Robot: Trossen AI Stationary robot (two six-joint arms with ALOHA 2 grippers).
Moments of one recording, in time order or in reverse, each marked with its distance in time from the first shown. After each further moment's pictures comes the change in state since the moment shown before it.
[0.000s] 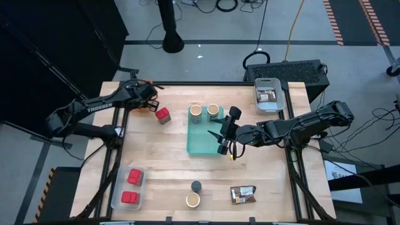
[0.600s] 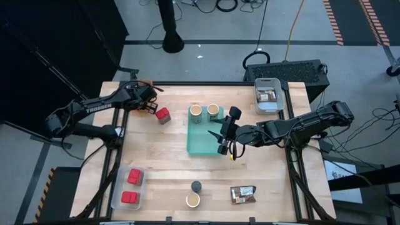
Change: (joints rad) left arm -0.018 -0.015 0.001 -0.073 0.011 -0.001; right arm 0.000 0.000 0.000 -0.003 0.000 0.000
